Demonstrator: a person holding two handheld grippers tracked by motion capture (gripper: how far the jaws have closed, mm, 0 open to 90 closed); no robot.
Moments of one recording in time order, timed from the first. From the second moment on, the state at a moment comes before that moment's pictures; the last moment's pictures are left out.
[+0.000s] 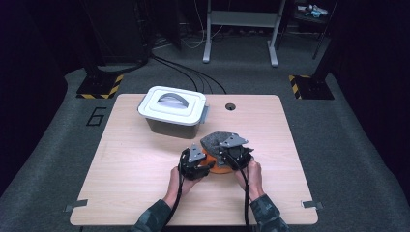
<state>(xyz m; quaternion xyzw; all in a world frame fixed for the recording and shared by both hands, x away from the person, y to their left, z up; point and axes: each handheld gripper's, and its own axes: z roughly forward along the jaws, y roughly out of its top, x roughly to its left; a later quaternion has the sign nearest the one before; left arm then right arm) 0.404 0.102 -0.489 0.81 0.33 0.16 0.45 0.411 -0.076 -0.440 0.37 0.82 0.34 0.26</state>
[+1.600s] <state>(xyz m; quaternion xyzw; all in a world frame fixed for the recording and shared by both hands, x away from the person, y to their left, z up) 0.417 0.112 -0.495 0.79 0.36 0.14 0.47 0.417 -0.093 -0.443 0.40 0.81 0.33 0.27</state>
